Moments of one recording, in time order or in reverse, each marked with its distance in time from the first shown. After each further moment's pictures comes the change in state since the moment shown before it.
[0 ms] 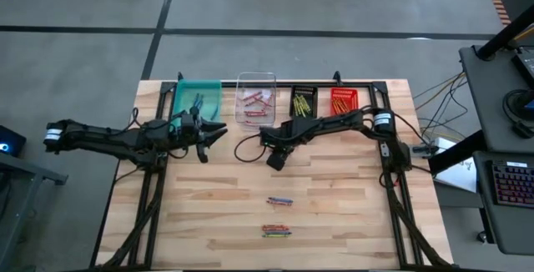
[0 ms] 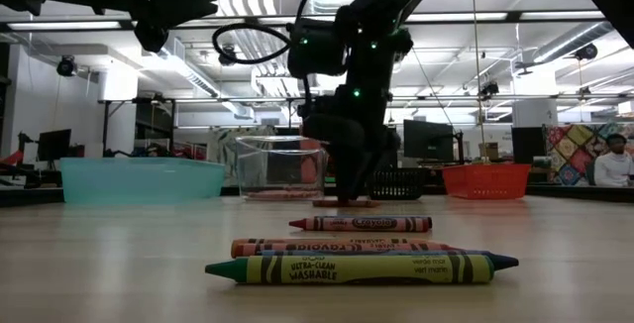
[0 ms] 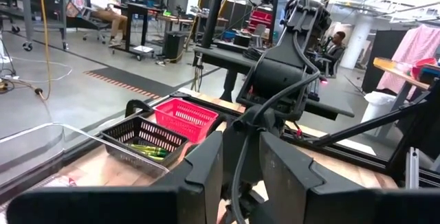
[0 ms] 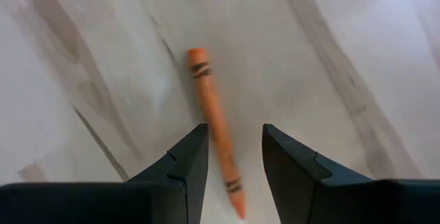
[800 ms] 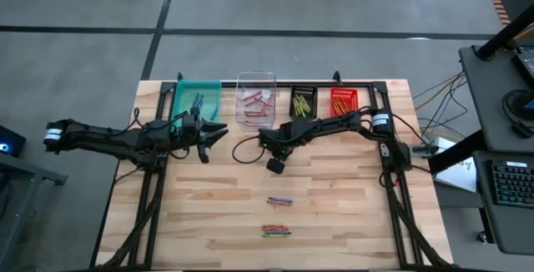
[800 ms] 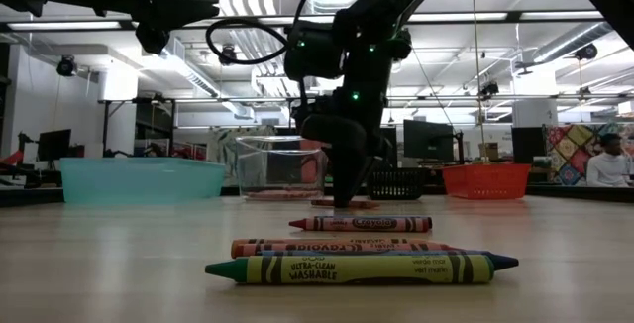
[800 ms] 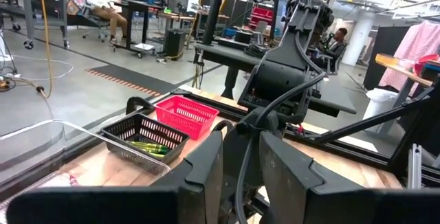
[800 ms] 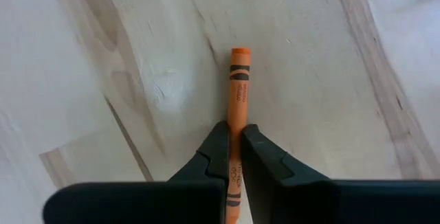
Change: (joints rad) left arm 0.000 0.016 0.000 0.001 0.000 0.000; right arm 0.005 0.057 -0.005 0.044 -0.053 -0.100
